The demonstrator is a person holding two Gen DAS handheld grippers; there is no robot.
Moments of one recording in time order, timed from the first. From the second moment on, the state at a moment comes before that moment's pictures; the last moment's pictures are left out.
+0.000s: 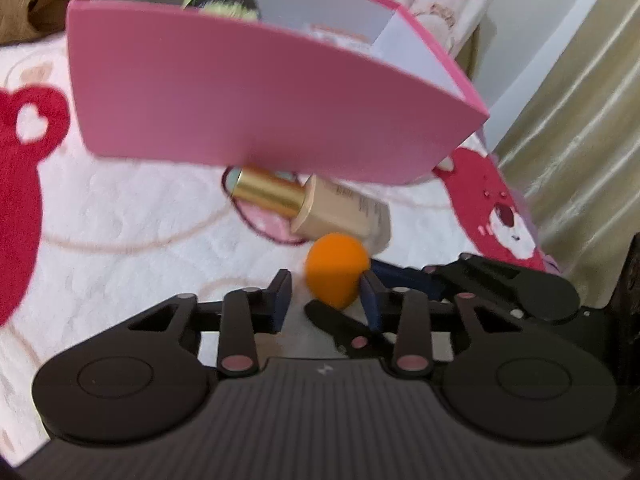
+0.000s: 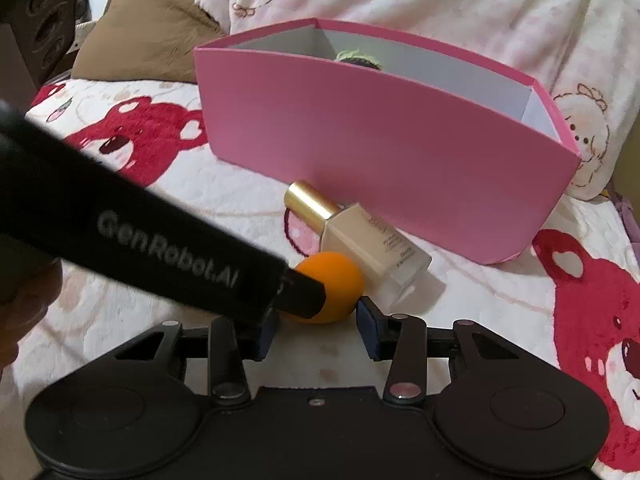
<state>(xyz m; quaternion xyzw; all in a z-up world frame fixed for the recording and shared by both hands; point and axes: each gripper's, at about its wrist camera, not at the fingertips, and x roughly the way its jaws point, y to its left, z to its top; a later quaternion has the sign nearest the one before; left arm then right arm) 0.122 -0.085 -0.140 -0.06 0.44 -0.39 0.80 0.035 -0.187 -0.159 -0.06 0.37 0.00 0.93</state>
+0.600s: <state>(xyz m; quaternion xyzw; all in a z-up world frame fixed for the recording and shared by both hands) 0.110 -0.083 -0.121 0.00 0.46 -0.41 0.79 0.018 -0.161 -0.140 -0.06 0.37 -0.01 0.93</state>
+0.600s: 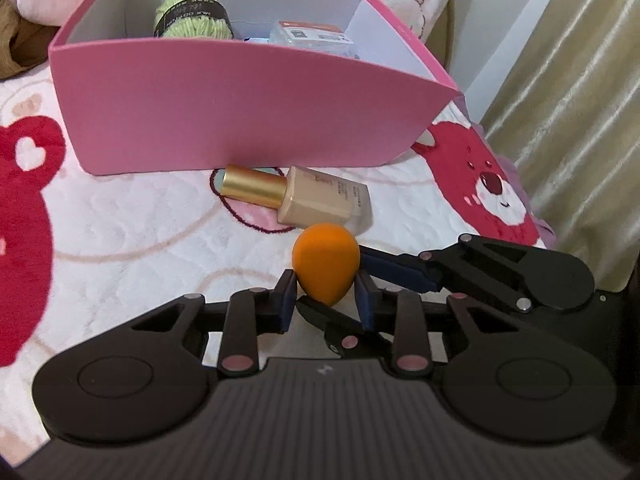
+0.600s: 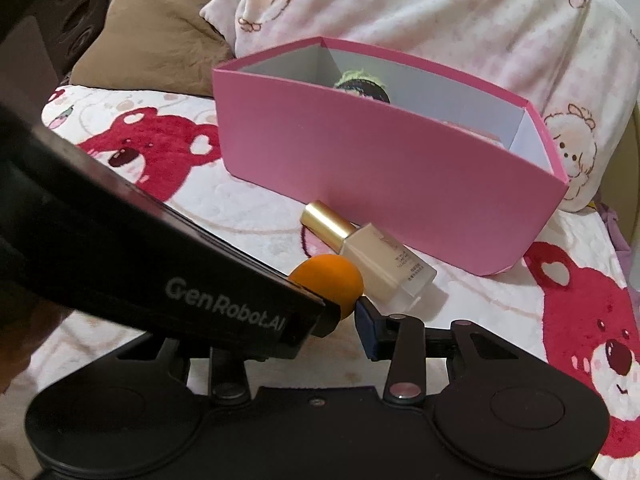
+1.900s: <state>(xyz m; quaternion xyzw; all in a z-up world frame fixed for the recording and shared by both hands) 0.181 -0.076 0.047 -0.01 0.43 -0.39 0.82 0.101 -0.183 0.015 -0.05 0.35 0.07 0.93</state>
